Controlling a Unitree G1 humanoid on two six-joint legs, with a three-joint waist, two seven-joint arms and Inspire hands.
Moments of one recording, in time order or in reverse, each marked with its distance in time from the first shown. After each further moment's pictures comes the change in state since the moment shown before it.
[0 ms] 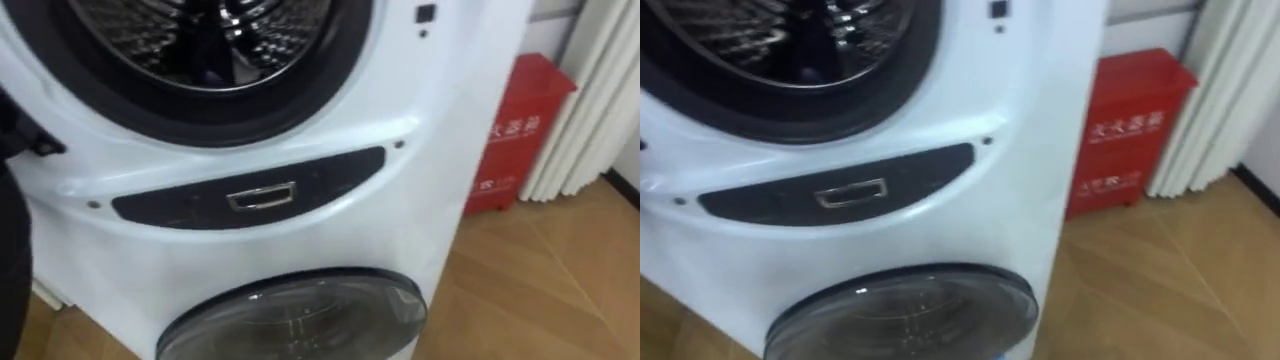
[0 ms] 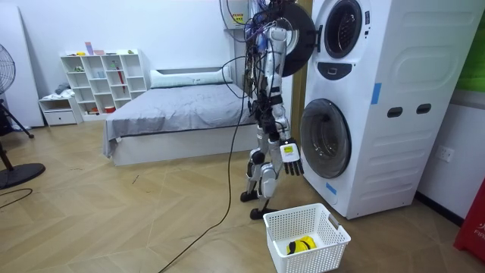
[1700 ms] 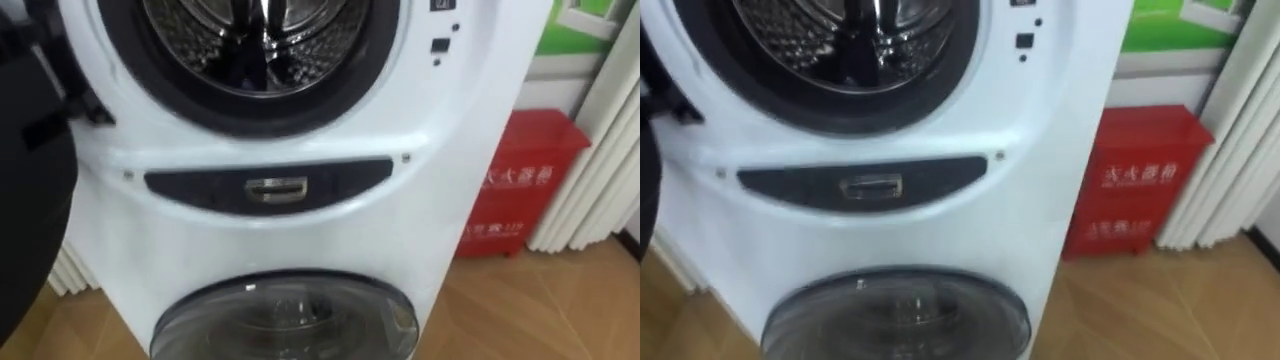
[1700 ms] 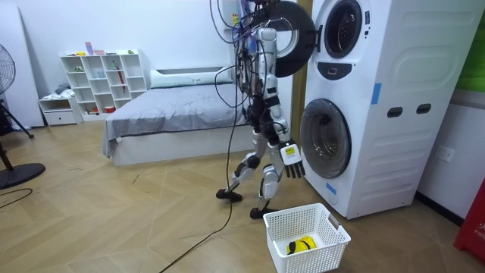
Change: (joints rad) left arm -0.163 -0.046 0.098 -0.068 0.141 0.037 0.026; right arm -0.023 0.010 0.021 0.042 -0.116 0.006 0.003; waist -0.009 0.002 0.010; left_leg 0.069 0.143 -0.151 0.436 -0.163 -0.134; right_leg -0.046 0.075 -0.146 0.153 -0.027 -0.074
